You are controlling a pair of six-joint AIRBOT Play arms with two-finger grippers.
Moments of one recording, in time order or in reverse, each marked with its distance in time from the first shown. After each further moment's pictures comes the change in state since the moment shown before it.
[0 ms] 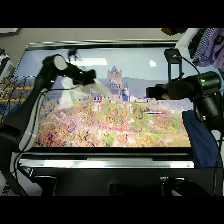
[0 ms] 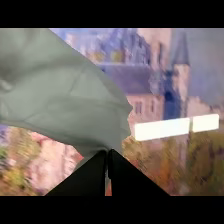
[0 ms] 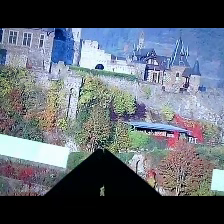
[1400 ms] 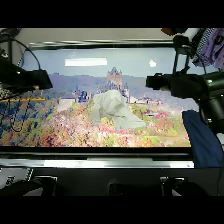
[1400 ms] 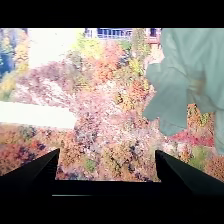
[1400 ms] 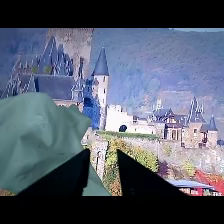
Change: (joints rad) left arm 0.078 0.602 -0.151 0.412 -0.526 -0.071; right arm -0.026 0.046 0.004 0.044 0.197 0.079
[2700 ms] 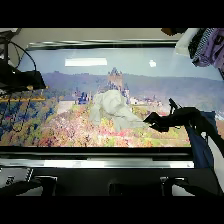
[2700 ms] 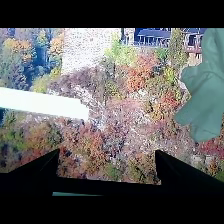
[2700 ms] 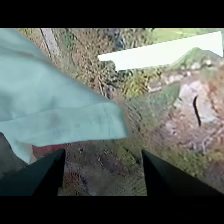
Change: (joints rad) left arm 0.084 -0.044 -0.009 0.013 -0.008 0.073; right arm -0.374 -0.232 -0.550 0.778 -0.071 -0.434
